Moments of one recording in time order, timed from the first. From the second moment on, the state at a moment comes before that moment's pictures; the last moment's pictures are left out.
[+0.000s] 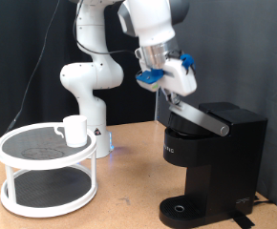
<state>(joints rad) 0.02 -0.12 0.00 -2.14 0.36 2.01 2.19</state>
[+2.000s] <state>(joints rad) 0.00 -0.08 -0.01 -2.24 0.36 2.16 2.13</state>
